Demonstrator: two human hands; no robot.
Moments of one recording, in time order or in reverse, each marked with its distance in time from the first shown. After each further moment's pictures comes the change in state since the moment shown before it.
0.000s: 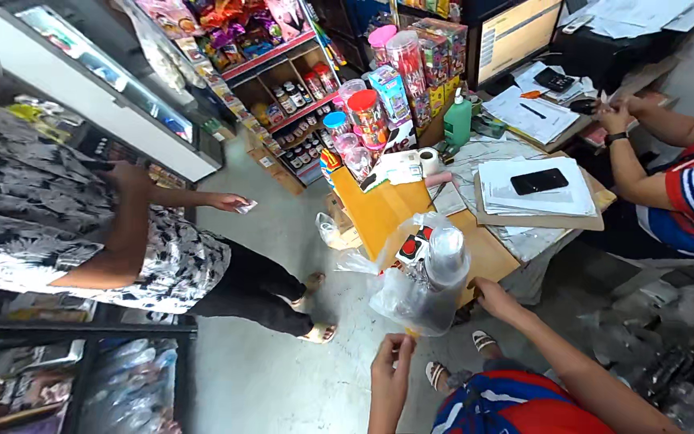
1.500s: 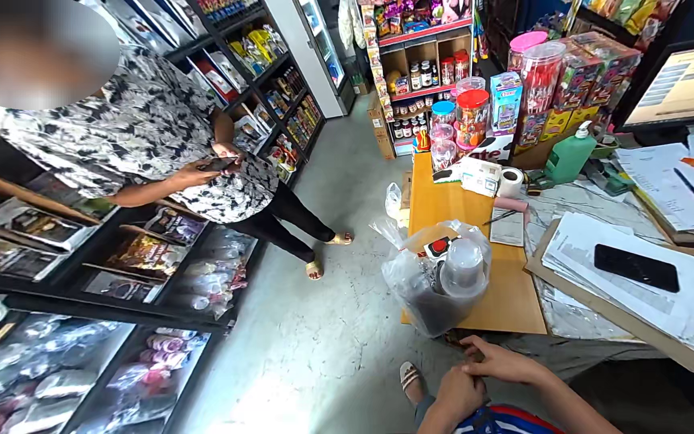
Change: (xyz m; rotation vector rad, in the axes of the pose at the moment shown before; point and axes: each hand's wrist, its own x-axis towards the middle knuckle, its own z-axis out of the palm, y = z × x) left_hand -0.008 -0.006 0.201 0.362 -0.445 -0.529; right_hand -0.022 0.009 -0.041 0.017 -0.828 -0.150
